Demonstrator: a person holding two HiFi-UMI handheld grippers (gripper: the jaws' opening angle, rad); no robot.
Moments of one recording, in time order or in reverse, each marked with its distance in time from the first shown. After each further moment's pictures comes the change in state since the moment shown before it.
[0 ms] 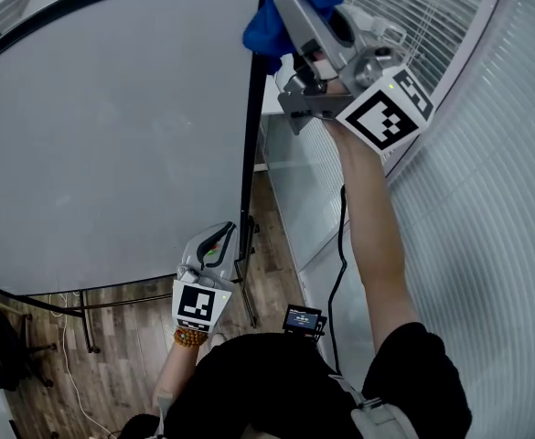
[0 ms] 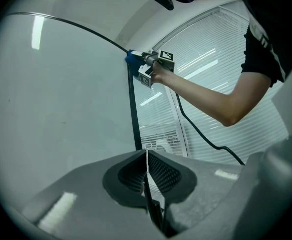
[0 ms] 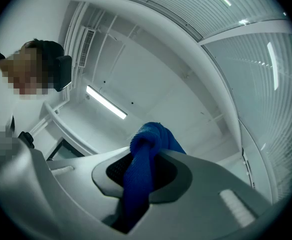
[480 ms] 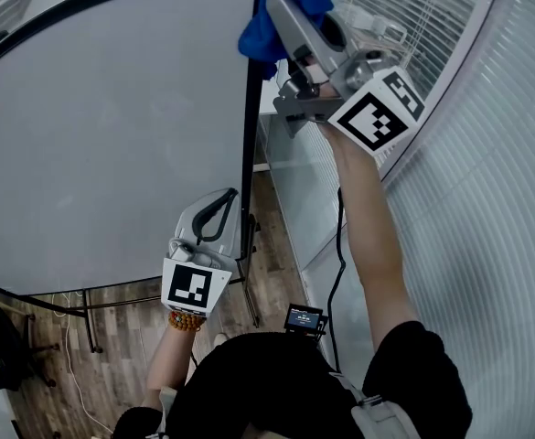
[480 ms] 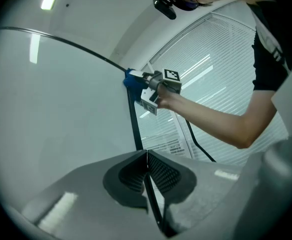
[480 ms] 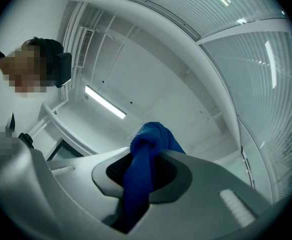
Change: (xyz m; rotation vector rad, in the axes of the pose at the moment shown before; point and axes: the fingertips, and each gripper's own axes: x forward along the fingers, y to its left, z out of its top) left arm 0.020 0.019 0.095 0.061 -0.133 0.012; right arm -0.002 -0.001 -0.004 0.016 0.003 -0.007
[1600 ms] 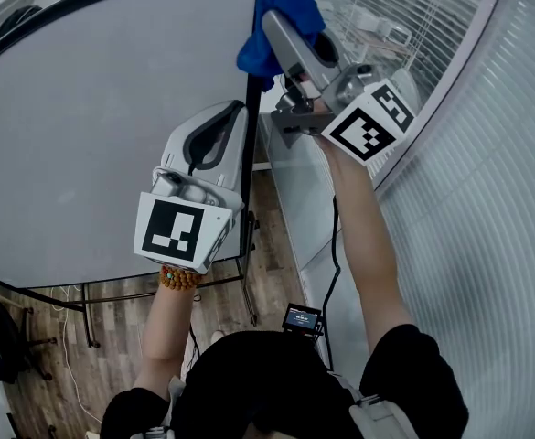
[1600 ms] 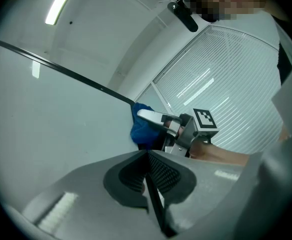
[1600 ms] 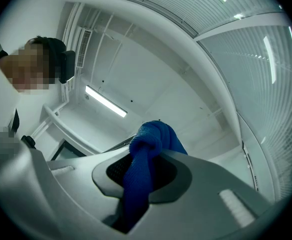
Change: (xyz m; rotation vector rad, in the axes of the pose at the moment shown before) left arm 0.049 0.045 0.133 0.011 -0.201 0.046; right arm -0.009 0.004 -0.022 0.025 0.029 0.009
